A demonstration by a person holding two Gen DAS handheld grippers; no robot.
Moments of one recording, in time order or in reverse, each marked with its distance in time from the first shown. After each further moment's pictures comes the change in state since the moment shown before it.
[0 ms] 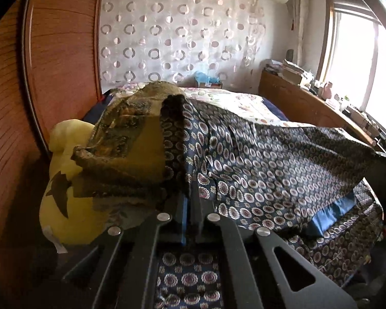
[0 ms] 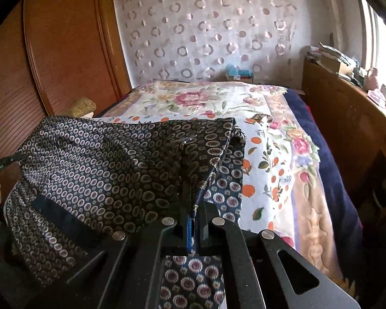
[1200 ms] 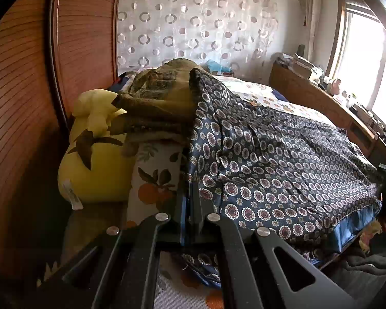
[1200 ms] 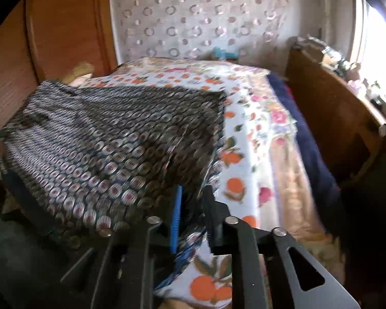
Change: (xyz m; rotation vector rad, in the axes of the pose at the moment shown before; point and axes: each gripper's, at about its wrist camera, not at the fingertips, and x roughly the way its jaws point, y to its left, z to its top) left arm -0.037 0.028 -0.056 -0.041 0.066 0.049; right arm -0.035 0.020 -0.025 -0.039 0.106 -0.144
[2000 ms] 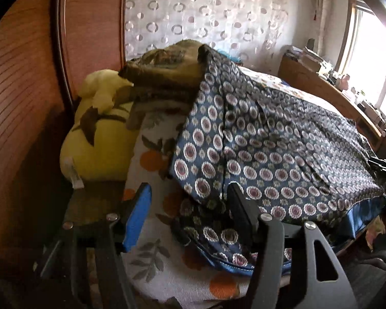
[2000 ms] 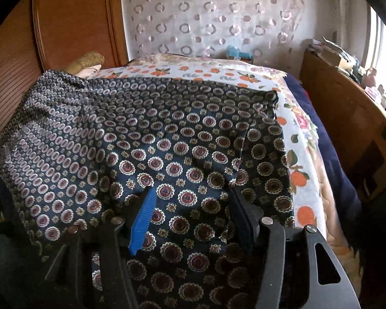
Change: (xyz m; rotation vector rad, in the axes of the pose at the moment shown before) left arm 0.011 0.000 -0.030 -0.035 0.064 0.040; right arm 0.076 0.045 0.019 -0.032 0.008 0.064
